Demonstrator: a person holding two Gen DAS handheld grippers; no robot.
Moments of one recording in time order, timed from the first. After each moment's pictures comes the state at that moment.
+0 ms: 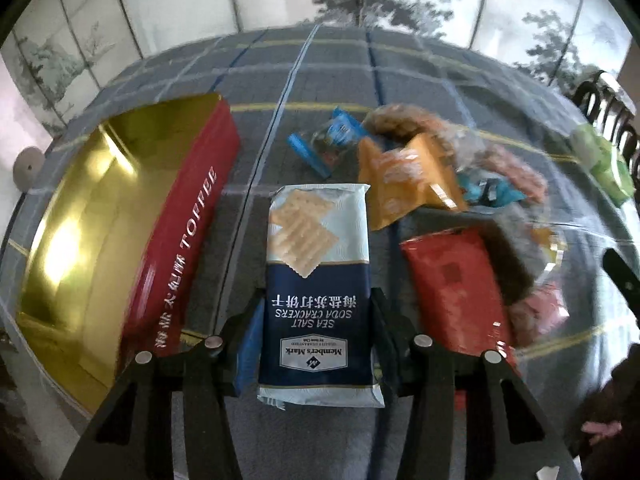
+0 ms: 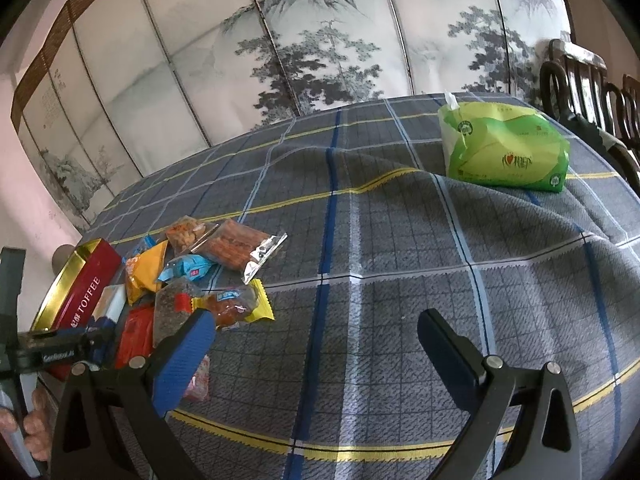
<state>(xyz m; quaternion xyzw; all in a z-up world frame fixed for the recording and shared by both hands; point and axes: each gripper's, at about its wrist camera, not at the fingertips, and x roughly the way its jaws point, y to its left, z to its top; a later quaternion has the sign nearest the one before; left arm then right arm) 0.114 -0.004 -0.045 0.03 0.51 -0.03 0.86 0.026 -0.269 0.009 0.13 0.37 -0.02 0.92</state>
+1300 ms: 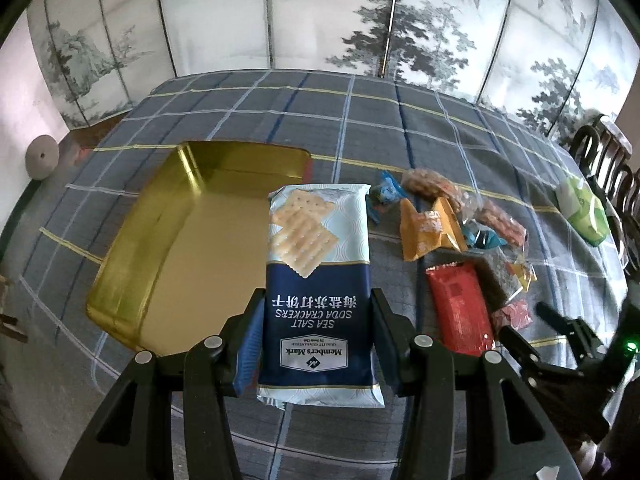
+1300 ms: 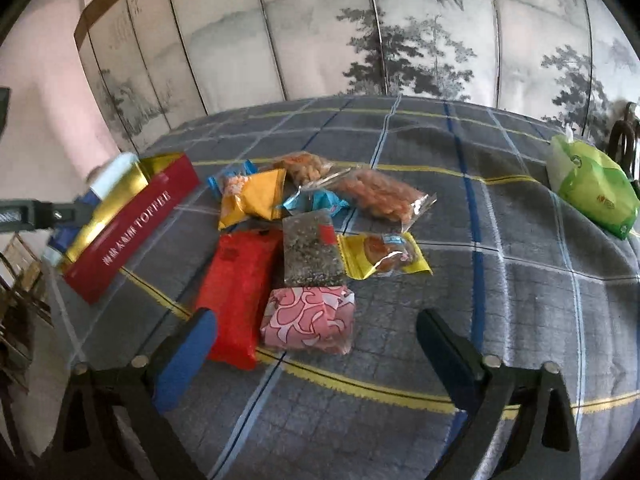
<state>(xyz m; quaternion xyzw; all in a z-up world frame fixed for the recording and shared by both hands) 0.086 0.058 0.024 -0.01 0.48 -0.01 0.88 0.018 -0.172 0.002 0.03 0.41 0.09 0.91</state>
